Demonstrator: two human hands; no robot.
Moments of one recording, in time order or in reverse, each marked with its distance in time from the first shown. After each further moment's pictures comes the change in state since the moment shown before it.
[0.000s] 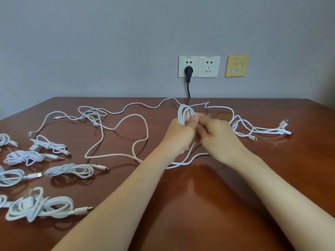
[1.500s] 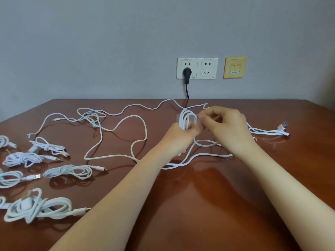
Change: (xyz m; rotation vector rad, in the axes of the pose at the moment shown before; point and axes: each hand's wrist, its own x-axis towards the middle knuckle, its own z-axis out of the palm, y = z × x) left_hand 0.001 -0.007 -0.003 0.130 -0.110 -0.038; right_hand 0.004 0.001 -0.019 0.172 0.192 0.200
